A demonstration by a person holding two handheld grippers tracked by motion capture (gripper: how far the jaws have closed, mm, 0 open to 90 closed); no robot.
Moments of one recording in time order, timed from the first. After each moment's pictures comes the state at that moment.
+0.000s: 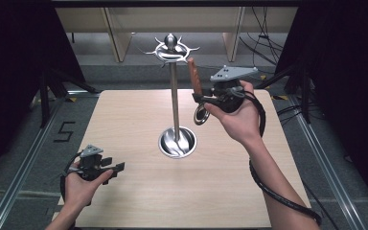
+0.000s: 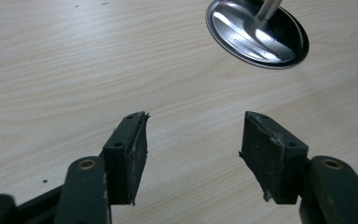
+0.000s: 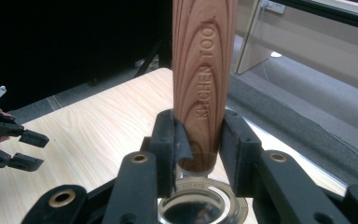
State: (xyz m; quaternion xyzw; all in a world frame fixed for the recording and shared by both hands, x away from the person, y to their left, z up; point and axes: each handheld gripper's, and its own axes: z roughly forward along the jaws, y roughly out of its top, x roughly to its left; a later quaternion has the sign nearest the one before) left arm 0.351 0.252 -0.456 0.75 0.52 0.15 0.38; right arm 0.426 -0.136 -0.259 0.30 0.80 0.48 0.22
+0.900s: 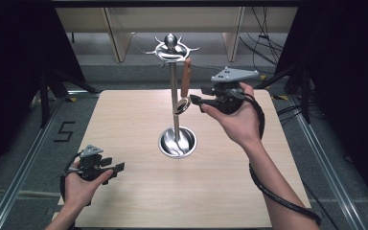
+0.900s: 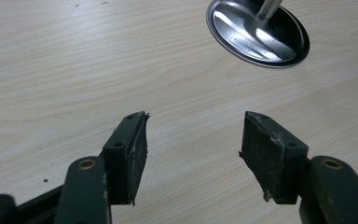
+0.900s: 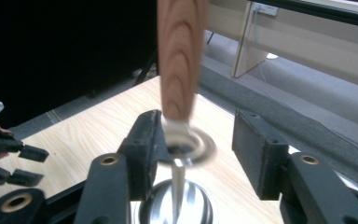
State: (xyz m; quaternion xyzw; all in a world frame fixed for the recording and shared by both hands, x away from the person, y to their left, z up) left arm 0.351 0.254 -0.456 0.76 0.51 0.15 0.37; right arm 0.426 -0.138 -0.265 0.32 0.78 0.49 0.22
